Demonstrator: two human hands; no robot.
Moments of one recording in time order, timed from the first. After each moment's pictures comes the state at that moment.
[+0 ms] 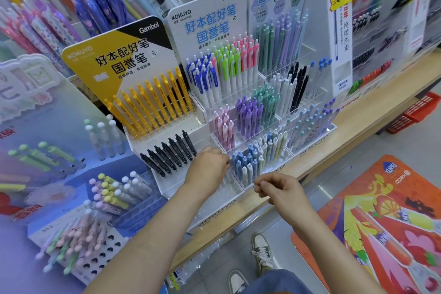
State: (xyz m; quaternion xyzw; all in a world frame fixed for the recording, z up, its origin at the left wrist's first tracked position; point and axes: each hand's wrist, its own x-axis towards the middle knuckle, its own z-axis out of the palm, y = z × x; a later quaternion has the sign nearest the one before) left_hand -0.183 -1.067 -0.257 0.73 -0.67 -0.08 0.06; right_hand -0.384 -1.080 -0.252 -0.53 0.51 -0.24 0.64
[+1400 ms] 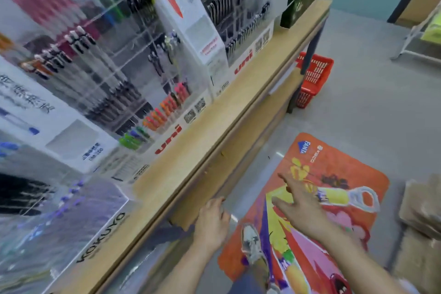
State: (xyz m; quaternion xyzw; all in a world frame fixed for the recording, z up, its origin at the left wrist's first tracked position) left_hand -0.618 -1.336 -0.448 0.75 -0.57 -0.34 0.04; right_hand -0.843 -1.380 -0.399 -0.62 0.63 -0.11 0.45
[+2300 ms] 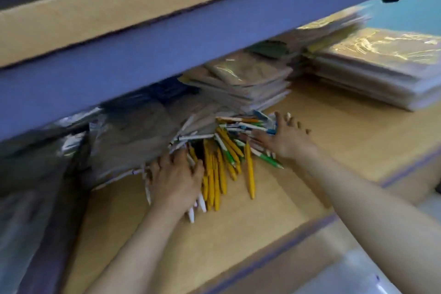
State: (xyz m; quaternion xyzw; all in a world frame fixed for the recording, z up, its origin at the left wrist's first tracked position) left_hand -0.479 -1.568 -0.776 0.91 -0.39 0.12 0.10; right_hand -0.652 -1.761 -0.777 -0.82 0.50 -0.13 0.26
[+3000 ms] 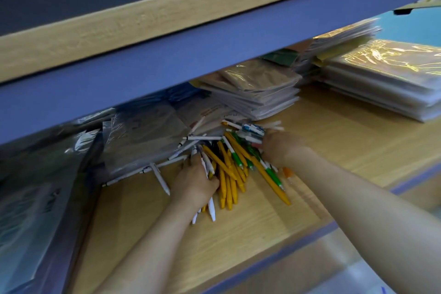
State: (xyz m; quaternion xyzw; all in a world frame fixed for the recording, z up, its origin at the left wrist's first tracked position) left_hand -0.486 -1.574 -0.780 0.89 -0.43 0.01 0.15; right_hand -0.625 -1.738 -0.757 -0.90 0.43 0.01 0.10
